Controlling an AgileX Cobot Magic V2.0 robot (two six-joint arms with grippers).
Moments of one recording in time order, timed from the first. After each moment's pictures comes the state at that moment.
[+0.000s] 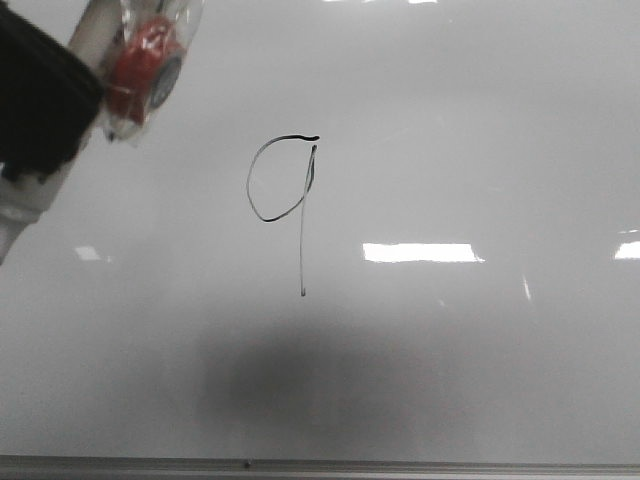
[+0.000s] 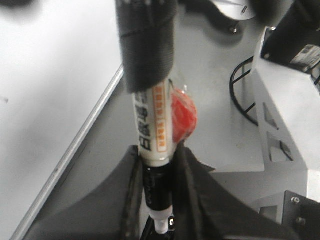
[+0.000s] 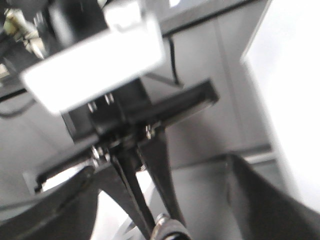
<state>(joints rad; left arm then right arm) -0.56 0.98 -0.77 -0.74 0.88 0.91 0.51 1.36 -1.16 1.26 1.04 -1.17</state>
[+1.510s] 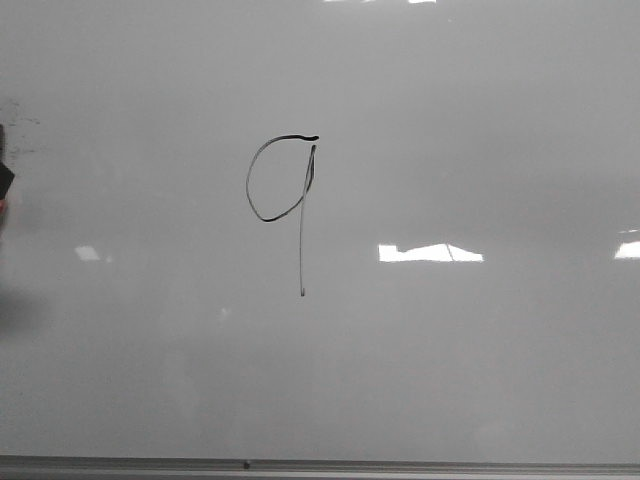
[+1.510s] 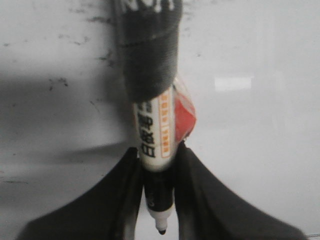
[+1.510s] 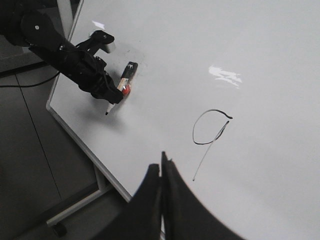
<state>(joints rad) -0.06 1.51 -0.77 -0.34 0.23 0.36 0.34 0.50 -0.52 1.01 0.52 -0.99</state>
